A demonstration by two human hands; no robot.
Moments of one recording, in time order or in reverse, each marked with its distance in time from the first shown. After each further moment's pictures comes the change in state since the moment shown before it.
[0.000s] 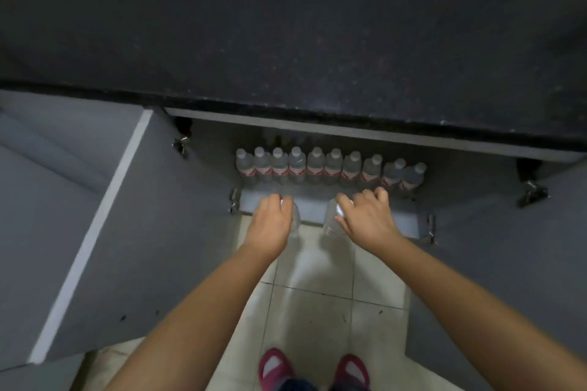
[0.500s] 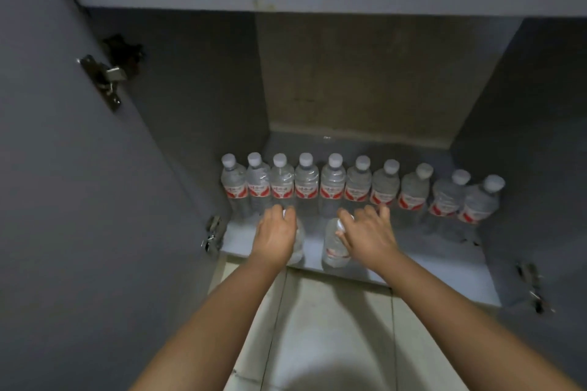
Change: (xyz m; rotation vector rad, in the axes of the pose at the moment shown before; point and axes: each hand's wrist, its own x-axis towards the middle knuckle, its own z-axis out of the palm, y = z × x) left_hand 0.129 -0.046 0.253 -0.005 0.114 -0.186; right_hand 0.109 -0.015 0.253 -0.063 0.124 0.042
